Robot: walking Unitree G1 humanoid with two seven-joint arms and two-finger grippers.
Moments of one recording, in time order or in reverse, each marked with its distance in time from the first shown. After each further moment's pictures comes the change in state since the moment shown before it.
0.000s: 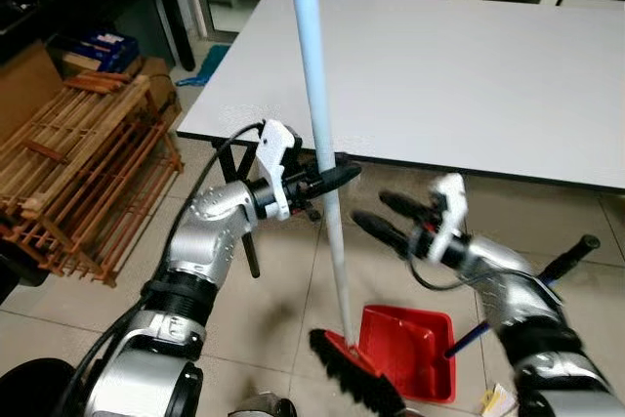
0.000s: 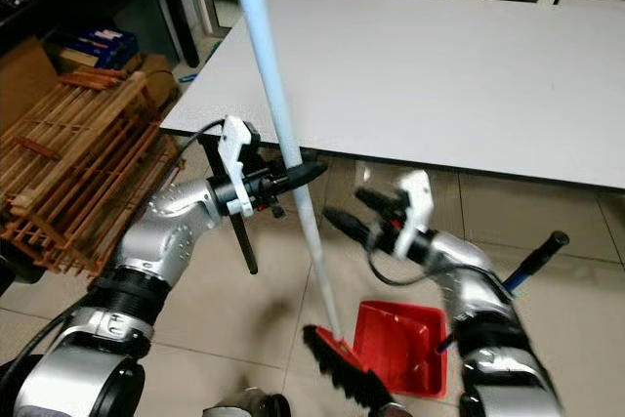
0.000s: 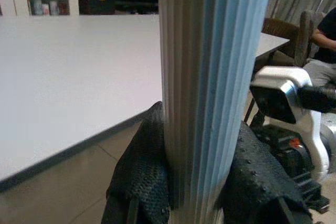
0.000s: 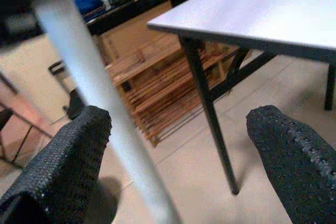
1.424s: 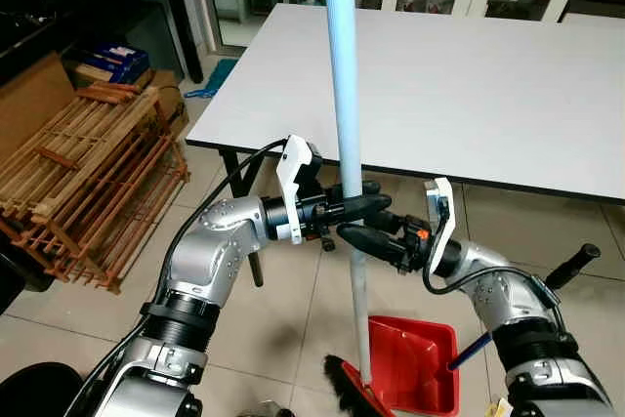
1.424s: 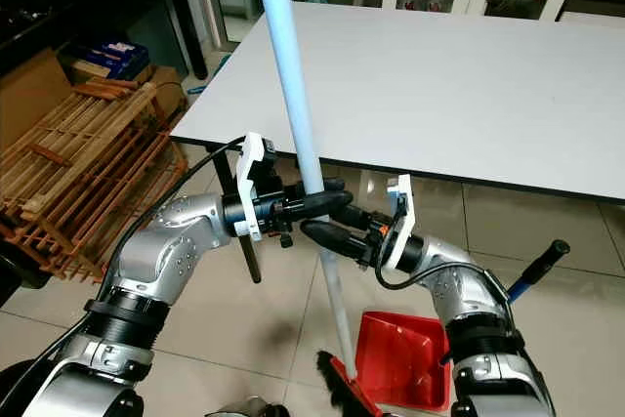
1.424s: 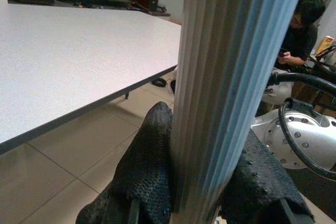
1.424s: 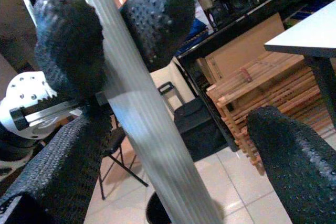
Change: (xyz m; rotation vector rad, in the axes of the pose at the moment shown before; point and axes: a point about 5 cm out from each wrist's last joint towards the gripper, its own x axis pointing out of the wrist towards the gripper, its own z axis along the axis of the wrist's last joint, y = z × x) left arm 0.007 -0.041 -0.004 -0.144 0.031 -0.229; right arm 0.017 0.034 0.006 0.235 -0.092 0.374
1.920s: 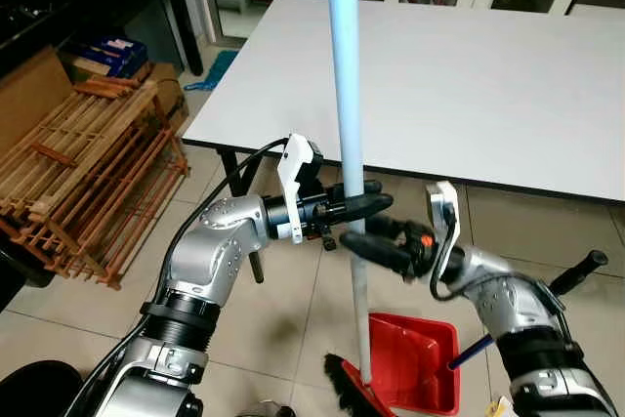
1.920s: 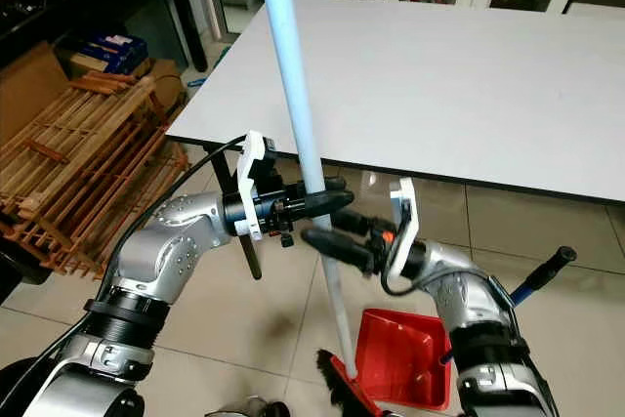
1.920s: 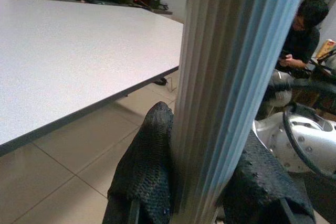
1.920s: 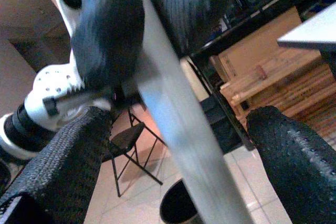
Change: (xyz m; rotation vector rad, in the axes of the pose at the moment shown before) left arm 0.001 -0.001 0.002 -0.006 -0.002 0.000; right arm -0.006 0.007 -0.007 0.016 0.041 0.047
